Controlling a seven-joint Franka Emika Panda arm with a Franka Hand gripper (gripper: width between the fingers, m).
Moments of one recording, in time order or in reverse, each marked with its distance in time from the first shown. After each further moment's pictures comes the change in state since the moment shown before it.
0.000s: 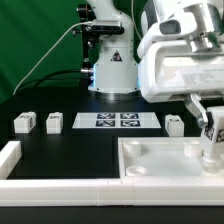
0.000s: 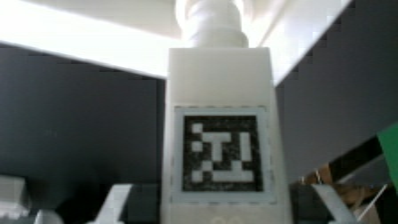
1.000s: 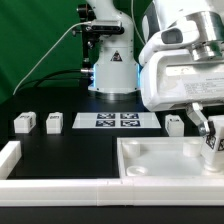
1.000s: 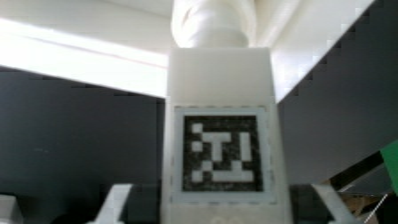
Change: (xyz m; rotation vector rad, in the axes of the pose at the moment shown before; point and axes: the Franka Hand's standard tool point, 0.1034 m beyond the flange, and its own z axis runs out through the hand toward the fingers) arm -0.002 0.001 0.012 0.001 -0.001 0.007
